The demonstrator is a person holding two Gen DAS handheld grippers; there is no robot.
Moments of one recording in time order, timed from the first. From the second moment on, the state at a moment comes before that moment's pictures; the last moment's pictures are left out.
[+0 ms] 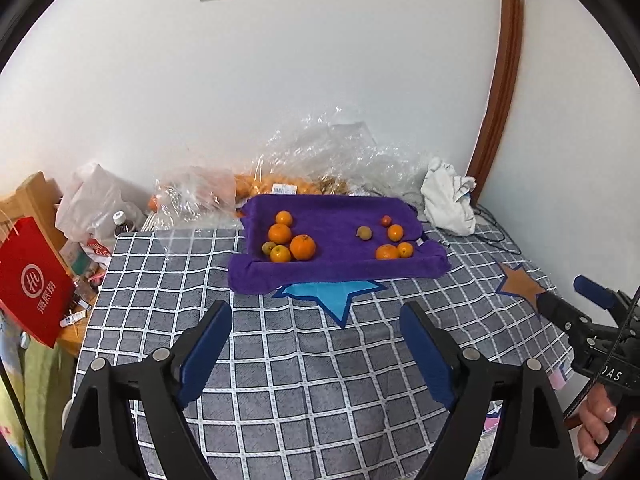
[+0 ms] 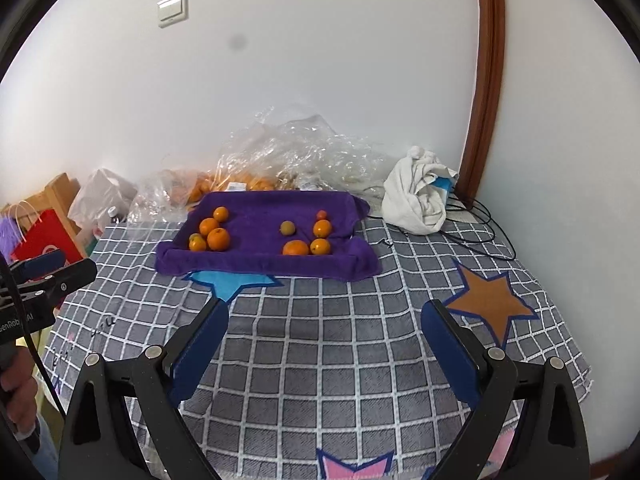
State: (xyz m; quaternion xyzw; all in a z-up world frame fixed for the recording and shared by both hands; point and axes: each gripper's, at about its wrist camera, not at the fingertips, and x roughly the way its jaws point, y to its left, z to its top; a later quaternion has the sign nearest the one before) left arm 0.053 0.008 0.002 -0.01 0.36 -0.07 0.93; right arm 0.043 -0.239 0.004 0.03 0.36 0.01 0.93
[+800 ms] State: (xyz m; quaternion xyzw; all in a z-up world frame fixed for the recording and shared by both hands) left arm 0.024 -0.009 0.006 -0.02 0.35 -0.06 0.93; right arm -0.004 -0.247 0.010 0.04 0.34 0.02 0.94
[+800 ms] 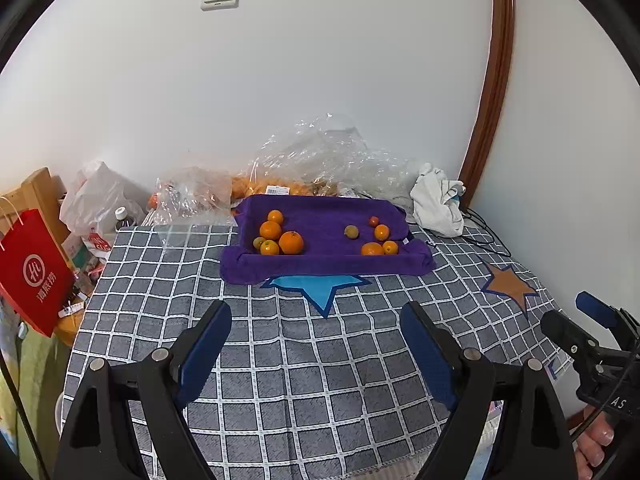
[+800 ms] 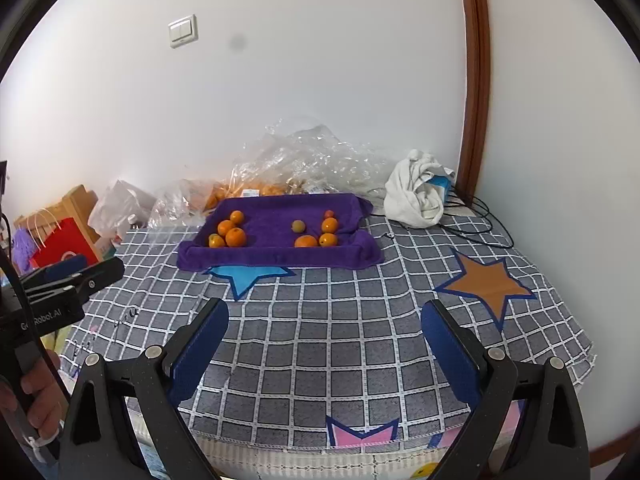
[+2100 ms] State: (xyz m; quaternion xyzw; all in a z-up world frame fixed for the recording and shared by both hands) left arm 0.018 -0.010 0.011 -0.02 0.34 -0.07 0.94; right arm -0.005 -0.248 0.003 0.04 0.35 0.02 0.94
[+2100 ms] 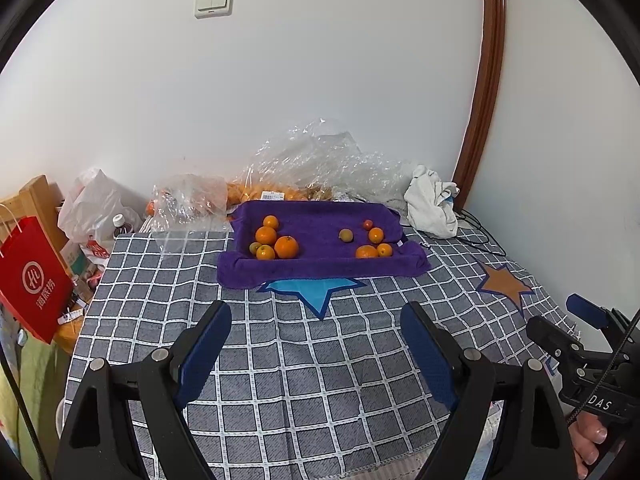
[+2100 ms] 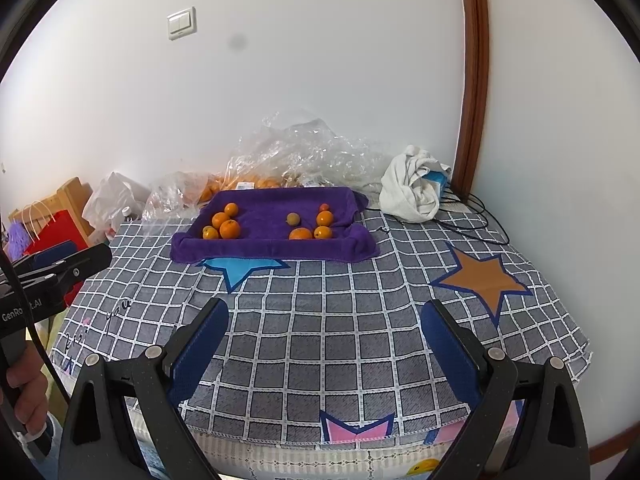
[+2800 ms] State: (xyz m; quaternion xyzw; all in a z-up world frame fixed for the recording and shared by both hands) left arm 0.017 -0.009 0.012 -0.01 0.34 -0.07 0.94; right arm -0.011 -0.247 0.007 0.03 0.34 0.02 0.94
